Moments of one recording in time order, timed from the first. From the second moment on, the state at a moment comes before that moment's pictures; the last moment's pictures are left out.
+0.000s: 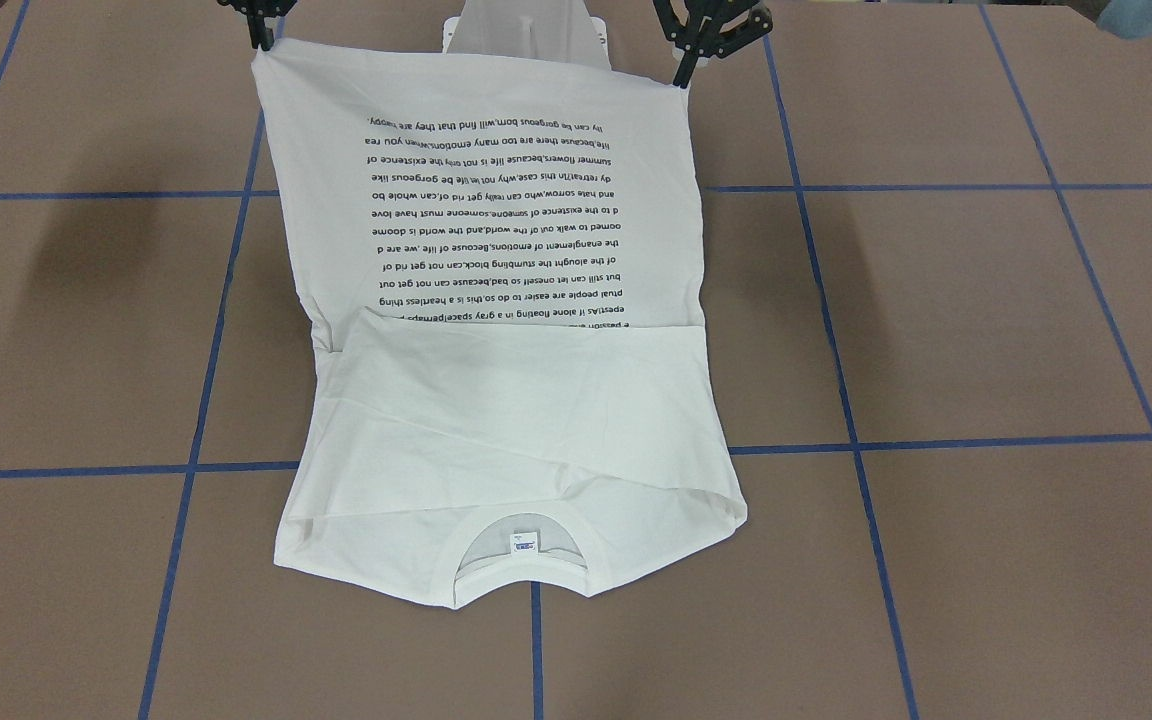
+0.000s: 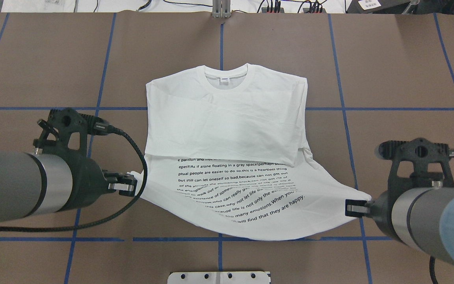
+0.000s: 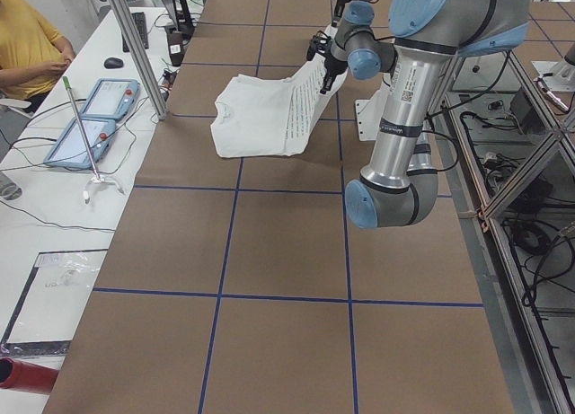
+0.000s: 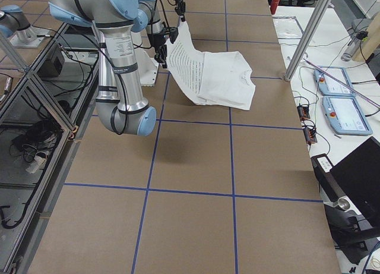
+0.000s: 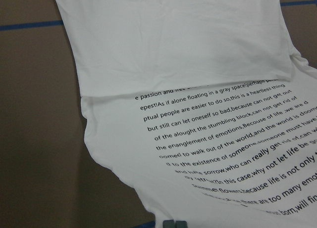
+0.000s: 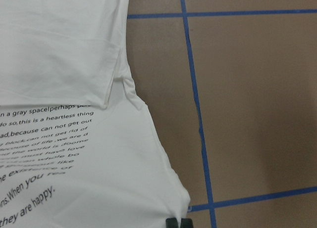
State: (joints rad) left arm -0.42 -1.95 -2.45 -1.34 -1.64 -1.11; right arm 0.29 -1.17 2.66 -2.43 1.52 1.46
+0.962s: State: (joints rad) left arm -0.72 -2.11 -1.99 -1.54 -1.64 -0.94; right arm 0.60 -1.10 2.17 -2.03 1.51 1.22
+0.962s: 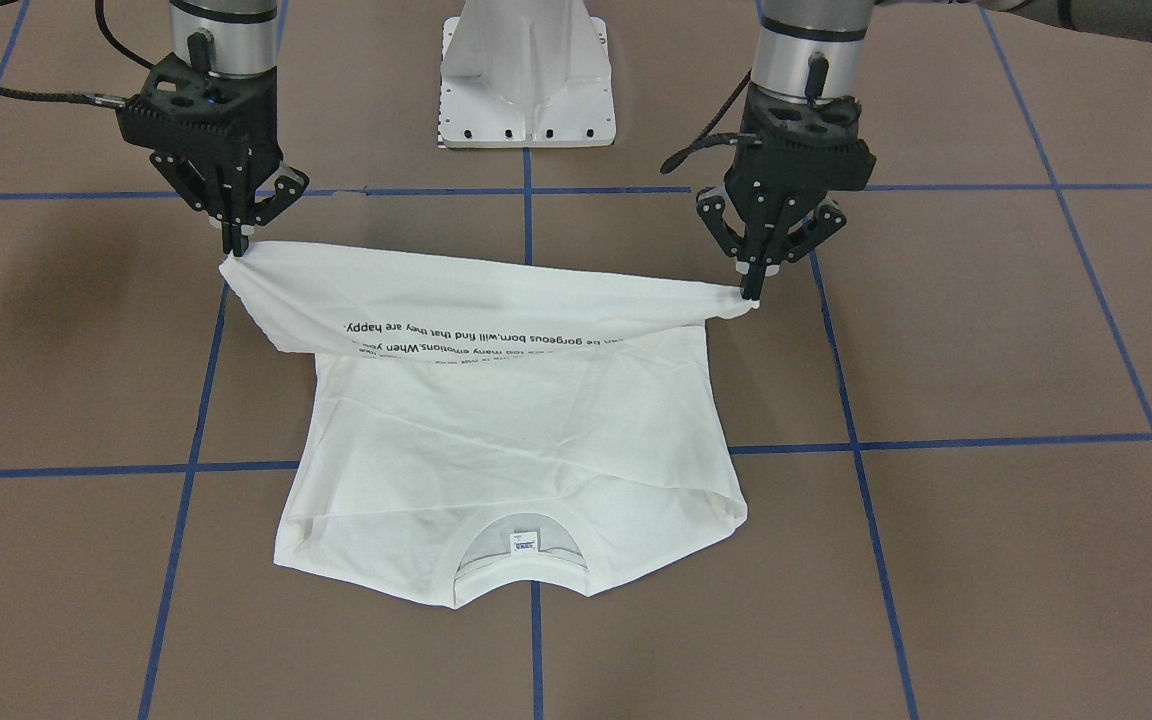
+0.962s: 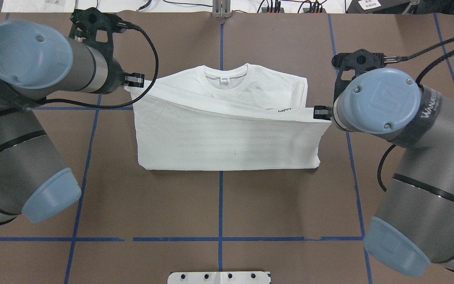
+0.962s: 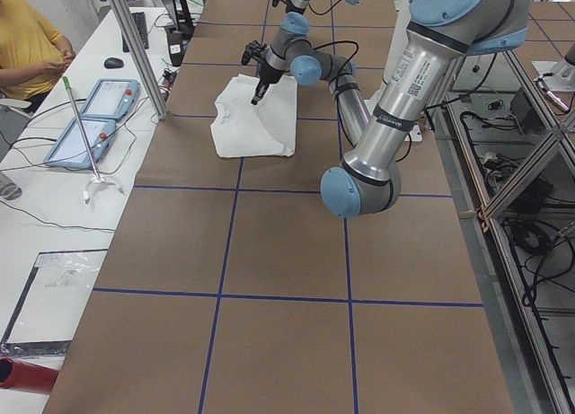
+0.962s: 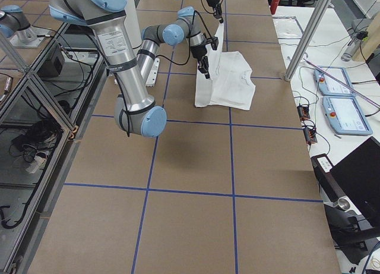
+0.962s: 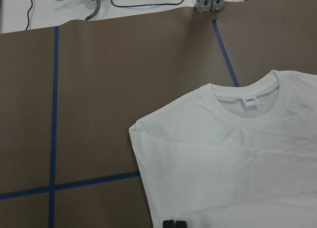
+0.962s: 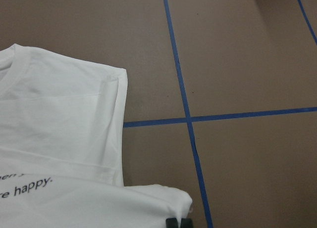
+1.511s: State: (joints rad) left arm -0.74 -2.13 -1.78 -1.74 -1.63 -0.93; right arm 0.68 -1.00 1.96 -1.96 1.50 1.12
